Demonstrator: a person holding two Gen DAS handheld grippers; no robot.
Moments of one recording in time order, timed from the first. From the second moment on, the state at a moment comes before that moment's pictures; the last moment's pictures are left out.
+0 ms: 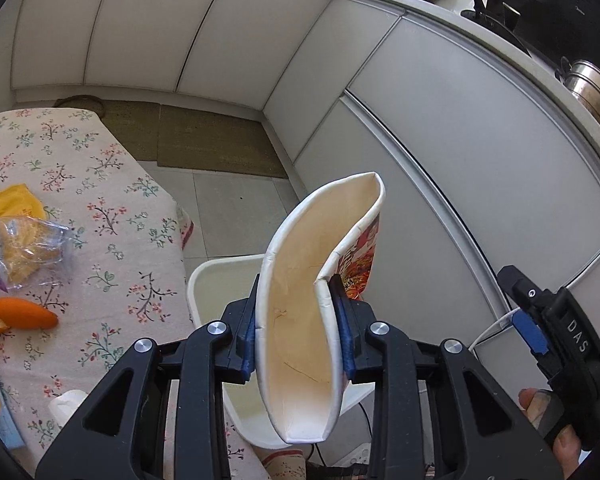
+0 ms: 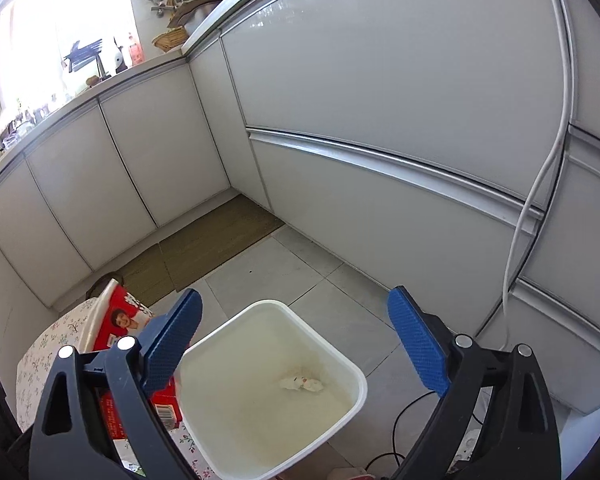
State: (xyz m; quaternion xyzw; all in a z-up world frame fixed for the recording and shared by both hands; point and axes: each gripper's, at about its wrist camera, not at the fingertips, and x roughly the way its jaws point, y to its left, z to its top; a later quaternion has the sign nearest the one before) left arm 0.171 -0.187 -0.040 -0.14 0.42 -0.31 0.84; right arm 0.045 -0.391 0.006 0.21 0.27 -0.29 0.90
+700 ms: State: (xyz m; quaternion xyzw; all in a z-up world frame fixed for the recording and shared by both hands) left arm 0.171 -0.178 -0.030 -0.12 0.41 -0.22 0.88; right arm 0.043 -0.368 0.012 0.12 0.26 -0.29 0.91
